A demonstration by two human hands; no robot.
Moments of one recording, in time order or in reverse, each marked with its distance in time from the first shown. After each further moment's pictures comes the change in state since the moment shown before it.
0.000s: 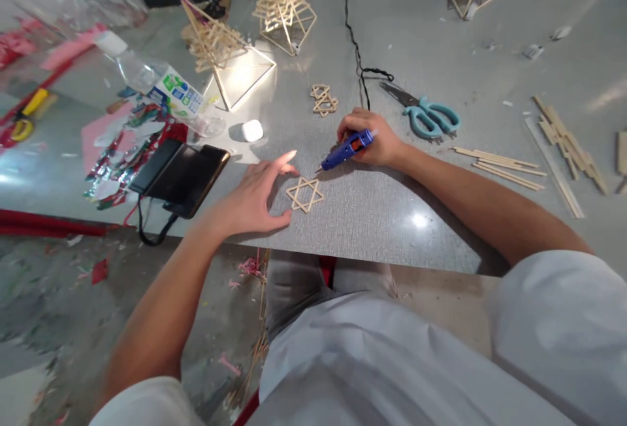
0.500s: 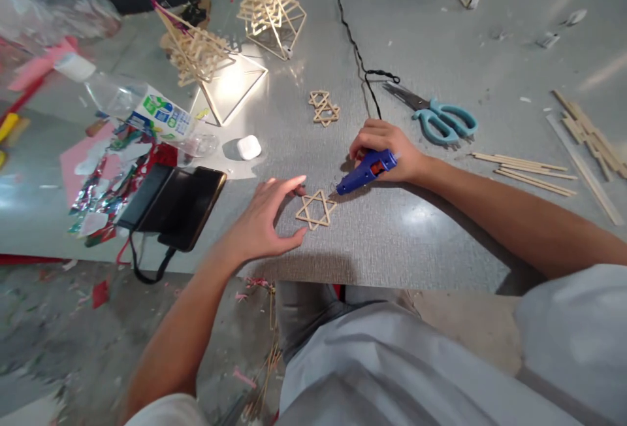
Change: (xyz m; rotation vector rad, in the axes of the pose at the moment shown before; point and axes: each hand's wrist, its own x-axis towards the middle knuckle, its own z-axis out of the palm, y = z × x) left_hand 0.008 -0.018 0.015 -0.104 0.092 0.083; right_hand -0.009 -0.010 -0.013 0.017 -0.004 -0.173
